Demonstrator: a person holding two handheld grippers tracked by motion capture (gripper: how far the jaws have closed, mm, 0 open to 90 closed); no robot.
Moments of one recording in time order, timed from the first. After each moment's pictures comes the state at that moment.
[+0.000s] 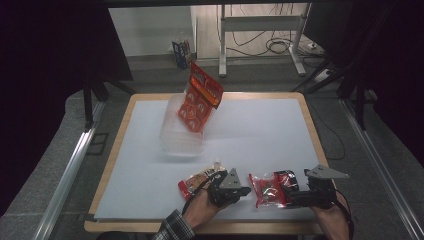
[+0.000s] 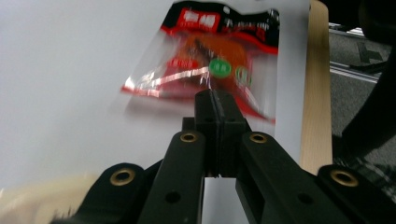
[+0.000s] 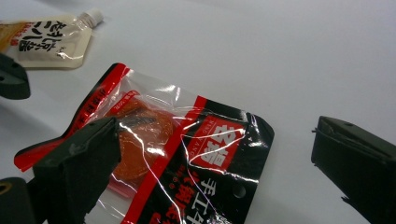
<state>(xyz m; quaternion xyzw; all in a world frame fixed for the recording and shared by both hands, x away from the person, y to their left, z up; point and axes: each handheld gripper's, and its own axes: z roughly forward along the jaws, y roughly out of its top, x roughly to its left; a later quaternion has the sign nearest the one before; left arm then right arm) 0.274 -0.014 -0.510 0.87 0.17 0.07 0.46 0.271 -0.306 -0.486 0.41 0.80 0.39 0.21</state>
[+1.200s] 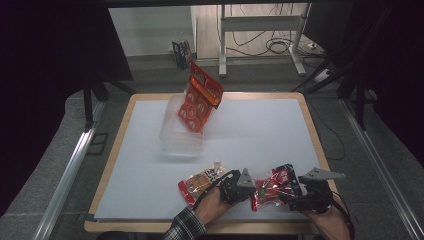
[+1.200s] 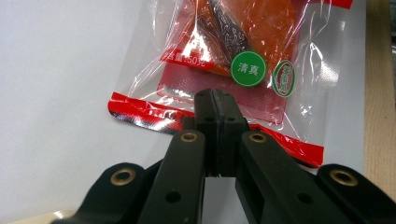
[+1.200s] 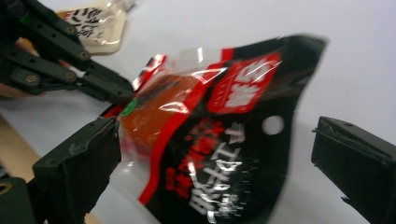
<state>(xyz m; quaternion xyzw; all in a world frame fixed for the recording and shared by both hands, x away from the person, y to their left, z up) 0.289 -0.040 -0.534 0.90 0.18 0.07 0.39 0.266 -0.298 -0.491 0.43 0.81 0.38 0.12</state>
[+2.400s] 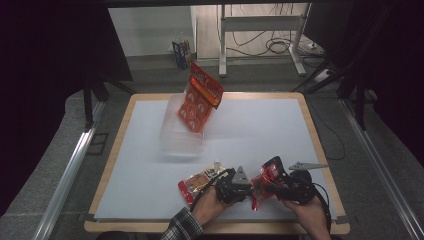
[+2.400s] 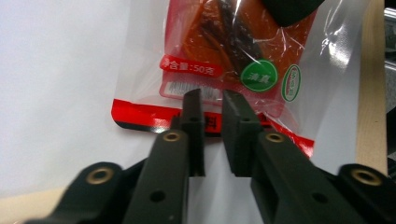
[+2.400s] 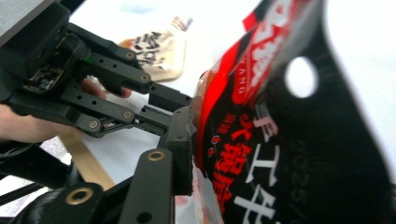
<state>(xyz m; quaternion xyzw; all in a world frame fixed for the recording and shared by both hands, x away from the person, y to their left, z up) 0.288 -0.025 -0.528 0.88 0.22 0.06 0.41 0.284 -0.263 -0.491 0.44 0.79 0.43 0.00</state>
